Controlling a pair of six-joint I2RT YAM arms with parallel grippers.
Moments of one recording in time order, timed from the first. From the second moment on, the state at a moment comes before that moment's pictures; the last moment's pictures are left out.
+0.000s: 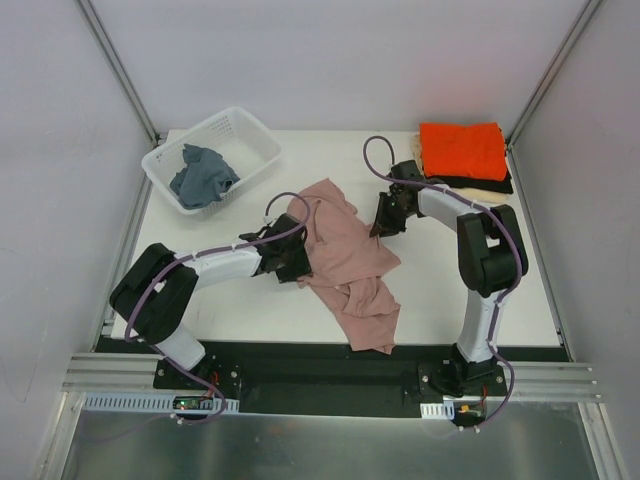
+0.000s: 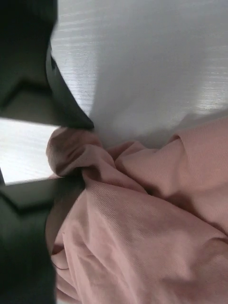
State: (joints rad) left arm -0.69 1.59 0.83 -0.30 0.00 -0.95; right arm 0.33 1.97 1.35 -0.55 -0.28 0.47
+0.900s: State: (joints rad) left arm -0.75 1.15 1.53 -0.46 -0.33 -0.37; right arm 0.35 1.16 1.57 -0.71 -0.12 0.34
